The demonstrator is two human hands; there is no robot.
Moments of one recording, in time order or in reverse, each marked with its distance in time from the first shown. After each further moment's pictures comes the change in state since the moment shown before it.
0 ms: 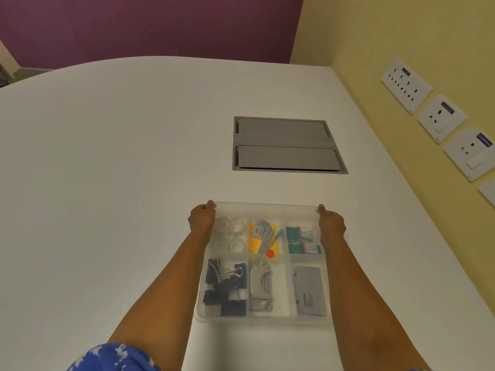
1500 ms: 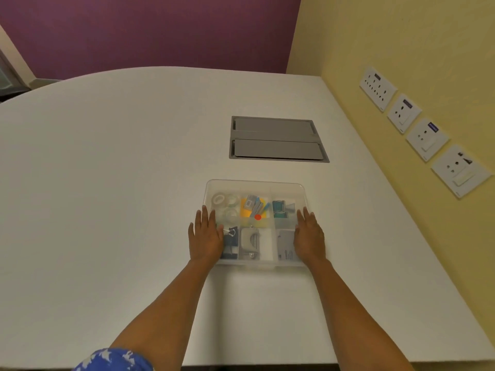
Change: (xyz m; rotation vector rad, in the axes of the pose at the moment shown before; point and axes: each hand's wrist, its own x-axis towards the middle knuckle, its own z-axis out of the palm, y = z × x) left_hand -0.123 -0.100 -0.023 0.839 0.050 0.584; right_hand -0.099 0.107 -0.032 -0.669 -0.039 -0.705
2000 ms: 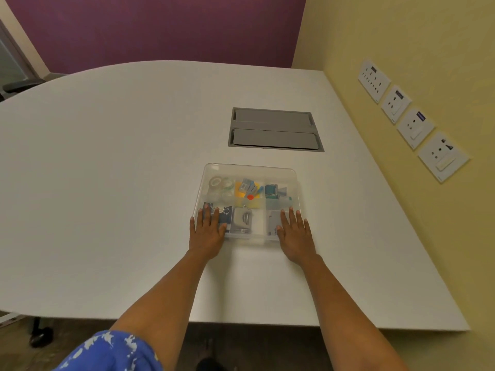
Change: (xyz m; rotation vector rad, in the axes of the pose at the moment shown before) left_hand -0.060 0.010 0.002 0.066 -0.203 0.013; right_hand -0.058 0.014 -0.002 -0.078 -0.189 -0.174
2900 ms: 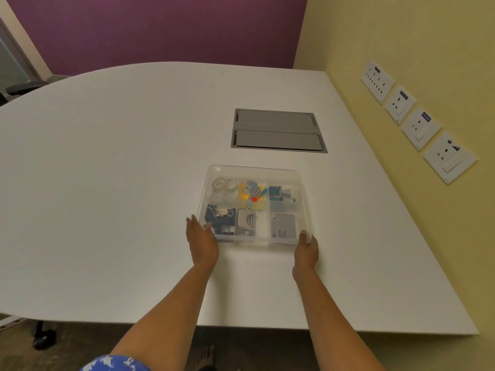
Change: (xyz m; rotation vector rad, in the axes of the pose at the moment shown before) left_hand -0.010 0.000 0.004 -0.704 0.356 -0.345; right_hand -0.016 -0.025 0.011 1.314 0.431 0.742
